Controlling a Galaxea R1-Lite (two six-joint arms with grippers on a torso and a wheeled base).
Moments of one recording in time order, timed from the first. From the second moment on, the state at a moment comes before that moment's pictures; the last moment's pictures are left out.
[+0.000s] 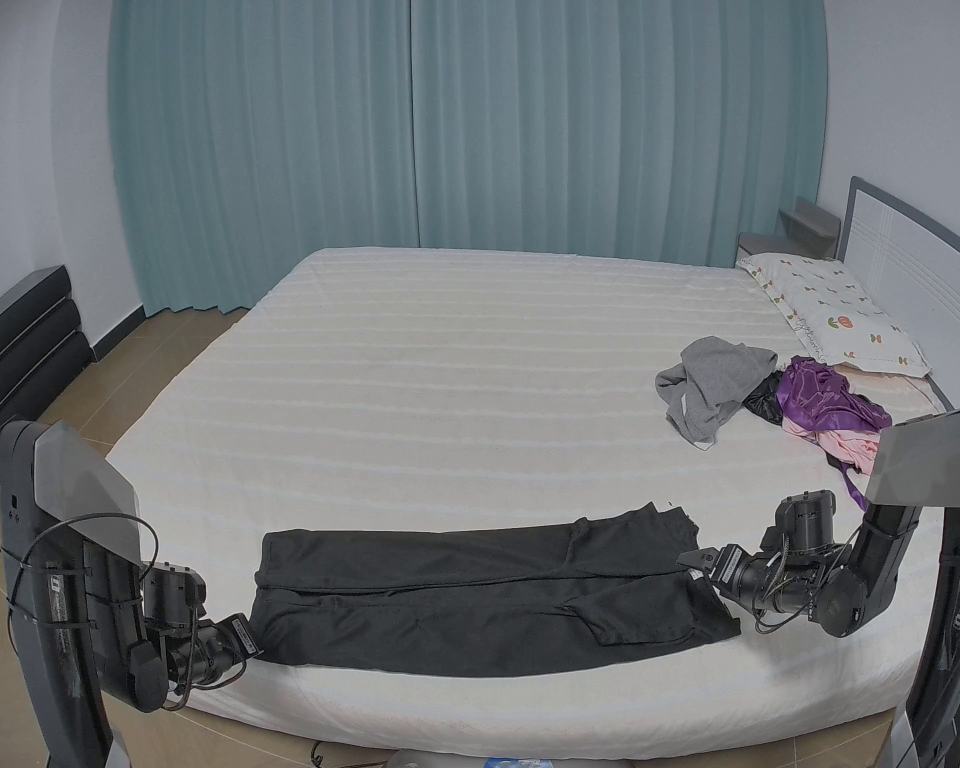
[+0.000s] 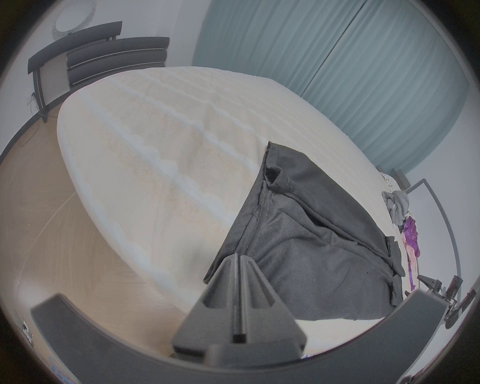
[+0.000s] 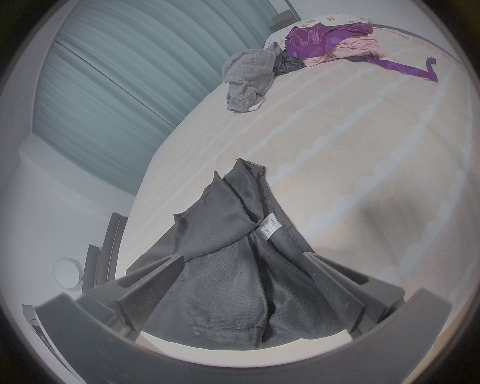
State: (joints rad) left arm -0.02 2.35 -0.10 -1.42 -0.02 -0.58; right arm 0.16 2.24 -0.42 -1.09 0.17 0.73
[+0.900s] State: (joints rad) left arm 0.04 2.35 -0.15 -1.50 -0.07 -0.60; right arm 0.16 2.23 -0.42 -1.09 0.17 0.74
